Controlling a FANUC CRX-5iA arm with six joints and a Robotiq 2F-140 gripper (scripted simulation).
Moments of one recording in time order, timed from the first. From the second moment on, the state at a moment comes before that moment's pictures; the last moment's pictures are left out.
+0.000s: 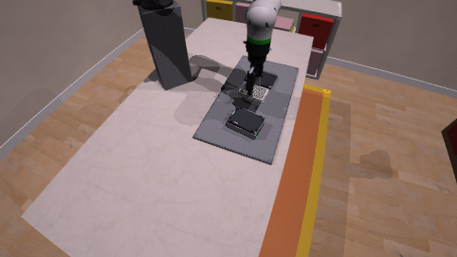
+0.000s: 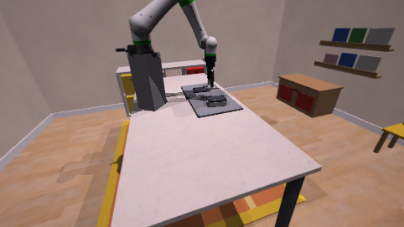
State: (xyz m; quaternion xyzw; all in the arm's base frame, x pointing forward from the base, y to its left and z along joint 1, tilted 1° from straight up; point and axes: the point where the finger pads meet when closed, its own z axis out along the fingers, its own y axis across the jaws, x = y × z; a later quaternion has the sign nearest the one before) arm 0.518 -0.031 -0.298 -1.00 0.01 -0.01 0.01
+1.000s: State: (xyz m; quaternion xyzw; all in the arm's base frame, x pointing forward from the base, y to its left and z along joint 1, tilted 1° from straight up) arm 0.505 0.054 -0.307 -1.00 0.01 -0.01 0.01
